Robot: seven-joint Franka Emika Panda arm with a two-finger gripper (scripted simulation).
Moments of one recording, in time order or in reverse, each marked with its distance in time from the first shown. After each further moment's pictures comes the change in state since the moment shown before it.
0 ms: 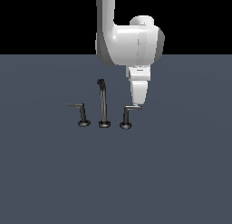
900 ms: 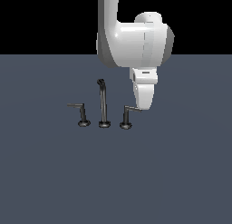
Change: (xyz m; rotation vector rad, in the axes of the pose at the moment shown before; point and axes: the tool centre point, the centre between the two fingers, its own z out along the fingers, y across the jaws) arm 0.012 0.033 0.000 0.015 -0.002 -0.008
